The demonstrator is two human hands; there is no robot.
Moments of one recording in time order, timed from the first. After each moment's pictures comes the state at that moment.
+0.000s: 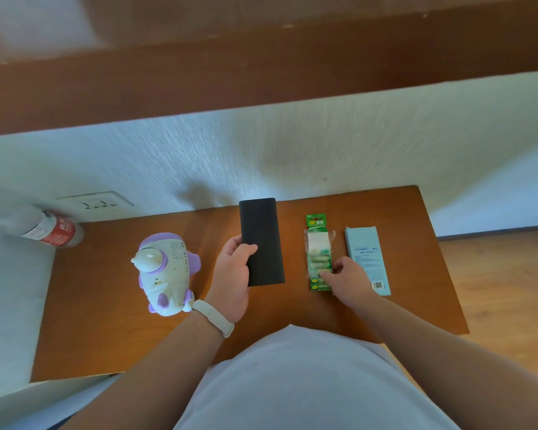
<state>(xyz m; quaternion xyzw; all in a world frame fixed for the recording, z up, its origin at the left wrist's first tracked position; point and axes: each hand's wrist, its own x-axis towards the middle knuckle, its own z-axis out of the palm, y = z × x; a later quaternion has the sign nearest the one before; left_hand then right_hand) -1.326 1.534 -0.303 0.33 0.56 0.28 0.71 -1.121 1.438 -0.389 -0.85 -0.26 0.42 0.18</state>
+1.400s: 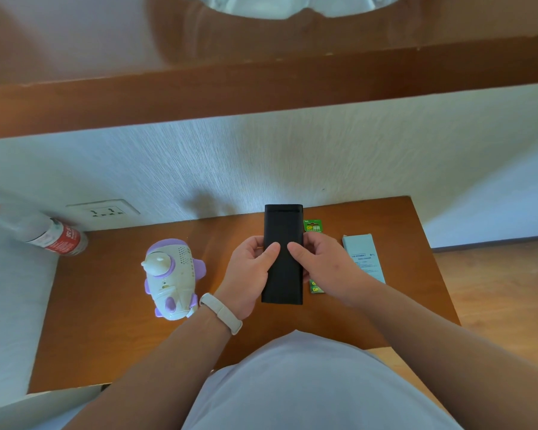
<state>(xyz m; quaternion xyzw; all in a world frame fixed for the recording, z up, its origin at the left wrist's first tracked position) -1.321 1.531 -0.276 0.46 0.50 0.22 0.69 -1.169 1.471 -0.256 -0.68 -0.38 0.50 0.36</state>
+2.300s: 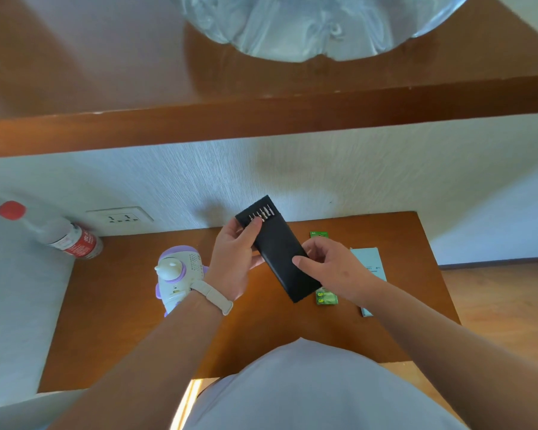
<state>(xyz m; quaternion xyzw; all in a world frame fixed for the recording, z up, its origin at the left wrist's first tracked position) -1.327 1.569 -0.239 0.37 0.50 0.33 0.70 -1.153 1.479 -0.256 -0.72 -0.47 0.44 0.26</state>
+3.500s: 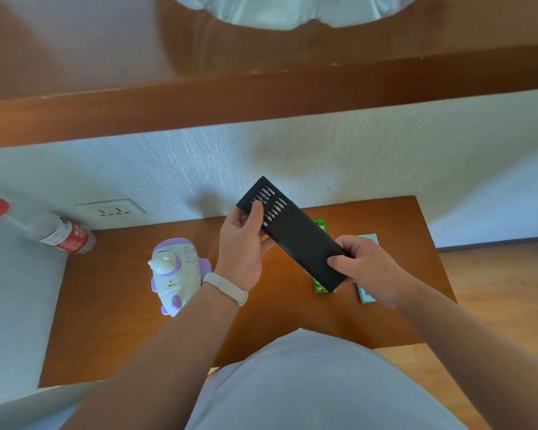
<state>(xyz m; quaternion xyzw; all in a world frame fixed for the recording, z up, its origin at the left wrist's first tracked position) -1.308 1.563 -0.249 0.33 0.46 0.38 0.73 -1.126 1.446 -0.247 -0.70 -0.37 0.53 0.31</state>
